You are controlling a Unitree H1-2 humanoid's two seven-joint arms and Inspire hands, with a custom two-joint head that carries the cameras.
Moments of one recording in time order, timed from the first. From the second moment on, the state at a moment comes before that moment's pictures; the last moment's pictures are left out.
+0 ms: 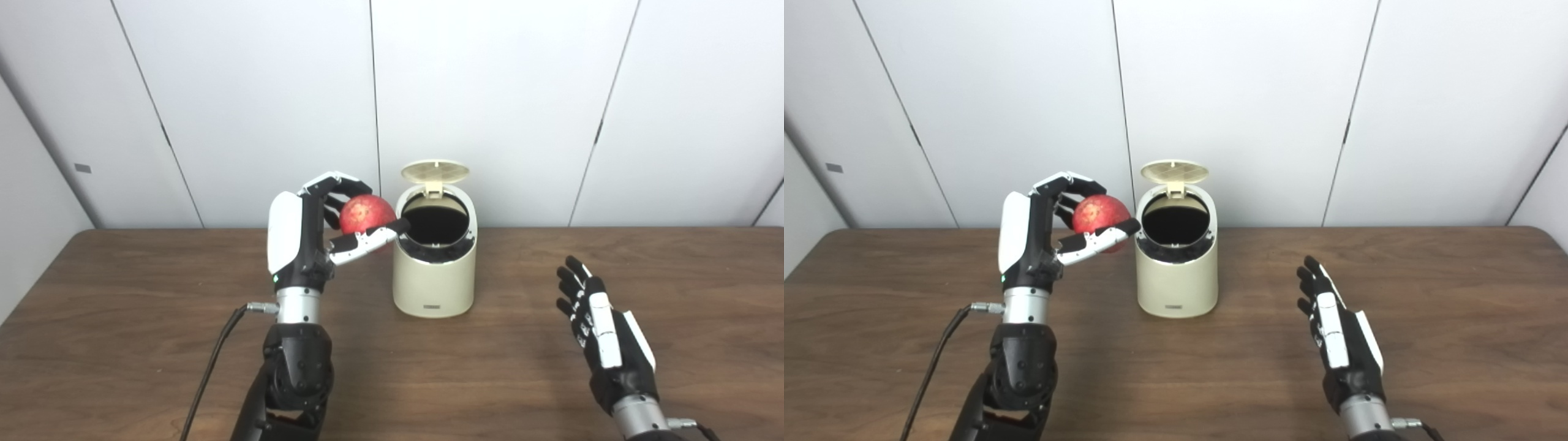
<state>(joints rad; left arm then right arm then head) -0.41 0.01 -0.16 -0.04 0.63 0.07 0.31 -0.07 -0.05 -0.03 -0.27 0.03 0.27 0.00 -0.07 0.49</state>
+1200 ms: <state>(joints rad) -0.52 0.01 -0.21 0.24 0.66 -0.11 0.38 -0.07 -0.03 0.01 -0.28 -0.06 0.30 -0.01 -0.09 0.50</state>
